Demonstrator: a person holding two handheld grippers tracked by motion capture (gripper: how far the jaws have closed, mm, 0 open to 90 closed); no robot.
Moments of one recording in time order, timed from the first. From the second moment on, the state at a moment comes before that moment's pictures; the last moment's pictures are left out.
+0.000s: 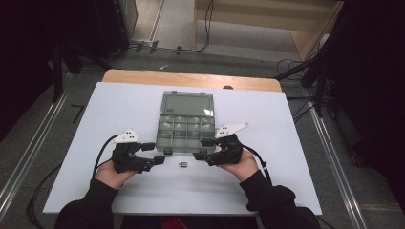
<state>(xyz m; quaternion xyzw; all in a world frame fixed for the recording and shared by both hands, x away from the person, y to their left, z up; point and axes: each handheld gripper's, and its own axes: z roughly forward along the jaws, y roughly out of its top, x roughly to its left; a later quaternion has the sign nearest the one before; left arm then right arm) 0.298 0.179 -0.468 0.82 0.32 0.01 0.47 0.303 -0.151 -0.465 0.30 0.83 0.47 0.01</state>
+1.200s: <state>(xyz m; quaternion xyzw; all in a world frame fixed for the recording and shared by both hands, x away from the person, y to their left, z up) 0.278 0.193 -0.479 0.82 0.33 0.02 0.46 0.304 -0.119 -0.482 0.27 0.86 0.44 -0.01</state>
